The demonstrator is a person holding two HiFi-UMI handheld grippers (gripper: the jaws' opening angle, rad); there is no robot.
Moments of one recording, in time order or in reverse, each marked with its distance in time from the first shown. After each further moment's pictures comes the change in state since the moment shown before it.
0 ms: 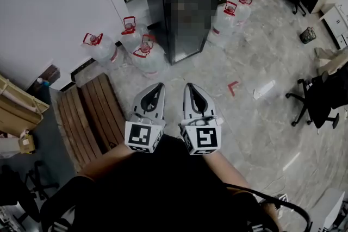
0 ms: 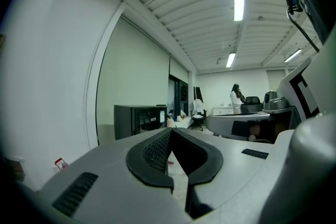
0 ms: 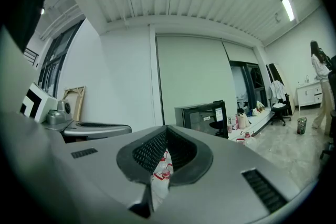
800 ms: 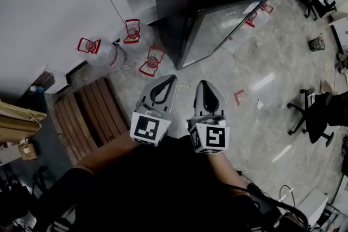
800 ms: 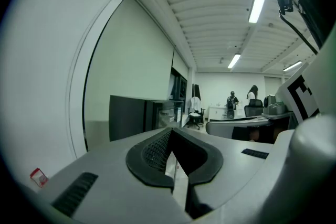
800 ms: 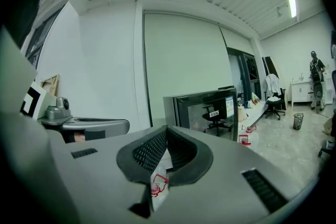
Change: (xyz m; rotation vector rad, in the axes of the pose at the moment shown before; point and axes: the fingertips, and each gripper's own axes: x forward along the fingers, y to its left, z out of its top) left arm 0.224 0.210 -0.020 -0.075 0.049 -0.104; right arm 0.298 -0.043 -0.022 0.027 0.110 -0.105
